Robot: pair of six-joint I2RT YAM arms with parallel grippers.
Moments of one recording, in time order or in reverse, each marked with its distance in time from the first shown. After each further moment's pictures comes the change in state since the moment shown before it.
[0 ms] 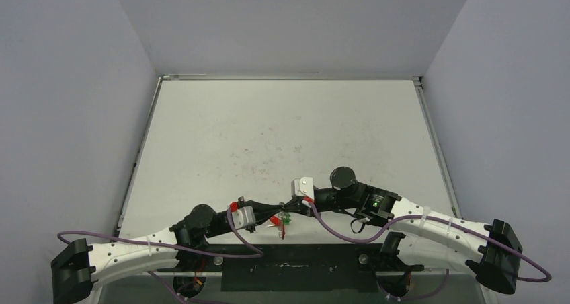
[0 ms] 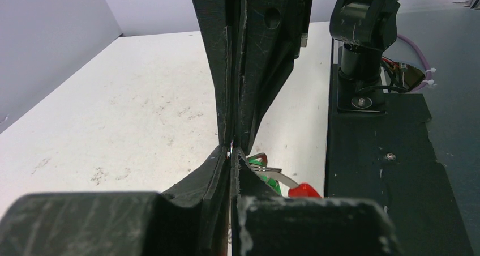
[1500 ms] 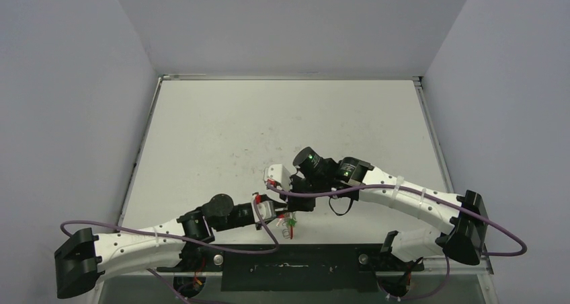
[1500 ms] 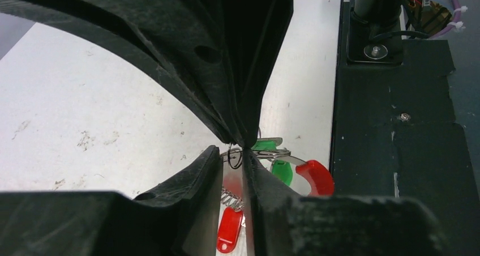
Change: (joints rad) left arm -0.001 0.163 0.160 -0.244 -0.021 0.047; right arm 0.034 0.349 0.502 -0.714 0.123 0.028
